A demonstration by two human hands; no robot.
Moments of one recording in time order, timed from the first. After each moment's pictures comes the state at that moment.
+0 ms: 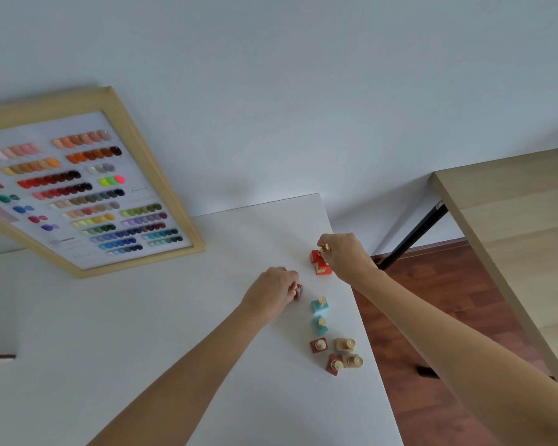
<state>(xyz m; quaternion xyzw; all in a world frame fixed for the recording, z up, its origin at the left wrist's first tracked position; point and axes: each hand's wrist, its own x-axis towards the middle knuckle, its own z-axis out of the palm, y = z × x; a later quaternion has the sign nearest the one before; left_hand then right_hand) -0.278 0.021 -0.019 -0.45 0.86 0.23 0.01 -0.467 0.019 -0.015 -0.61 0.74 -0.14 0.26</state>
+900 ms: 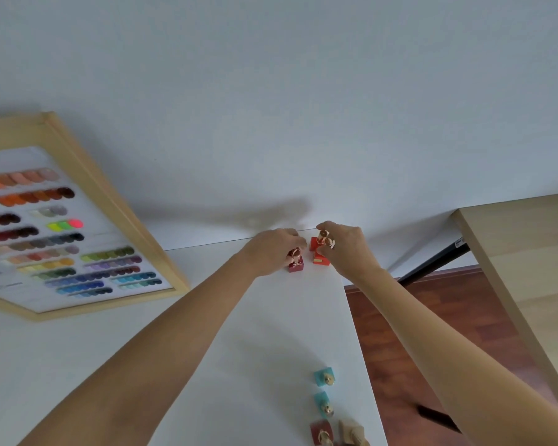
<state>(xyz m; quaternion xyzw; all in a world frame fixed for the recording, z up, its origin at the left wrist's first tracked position) -0.319 -0.161 -0.015 -0.36 0.91 0.21 0.06 -0.494 -0.103 -0.028 -0.60 0.73 -0.20 0.25</state>
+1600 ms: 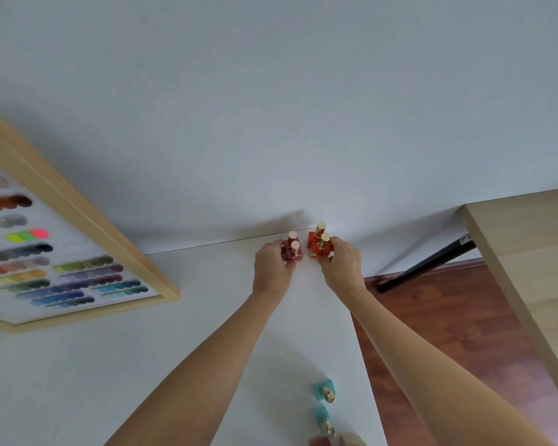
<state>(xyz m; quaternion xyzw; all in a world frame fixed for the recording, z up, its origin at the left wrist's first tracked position) -0.347 -0.133 -0.088 -0.61 0.66 0.38 -0.24 -0.485 -0.106 -0.088 -0.49 0.80 -0.24 0.26</state>
